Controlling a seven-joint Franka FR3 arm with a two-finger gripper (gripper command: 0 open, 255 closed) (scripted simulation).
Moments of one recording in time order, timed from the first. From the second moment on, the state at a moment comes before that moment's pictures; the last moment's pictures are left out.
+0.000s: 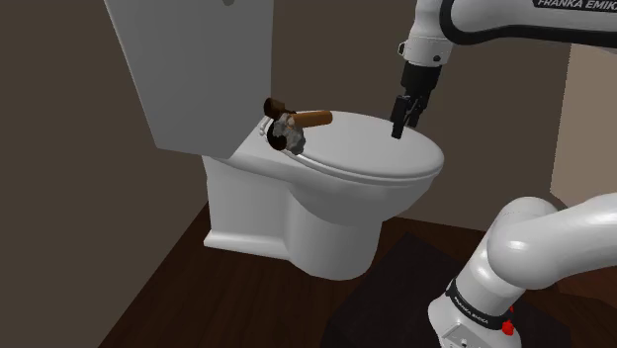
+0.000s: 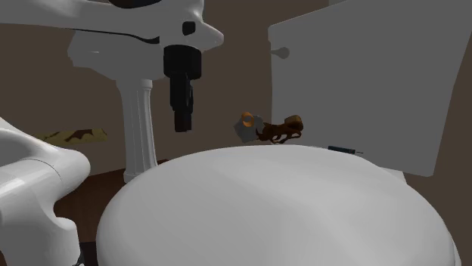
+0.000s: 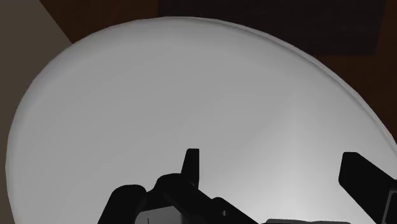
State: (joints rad) arm -0.02 -0.75 0.04 -2.30 -0.09 1.54 -0.02
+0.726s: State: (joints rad) arm 0.04 -0.46 0.04 -2.11 0.06 1.65 -0.01
